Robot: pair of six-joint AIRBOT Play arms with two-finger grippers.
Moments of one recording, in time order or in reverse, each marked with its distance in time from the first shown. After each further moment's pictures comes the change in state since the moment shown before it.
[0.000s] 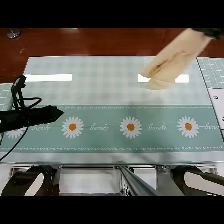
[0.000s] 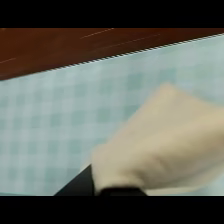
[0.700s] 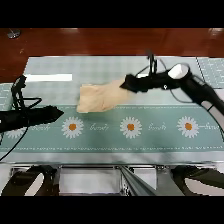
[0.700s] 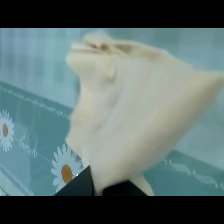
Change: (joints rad) left arm 0.000 0.000 0.000 0.000 -0.003 -0.001; right arm 0.460 -0.055 -0.669 0.396 -0.505 -0.300
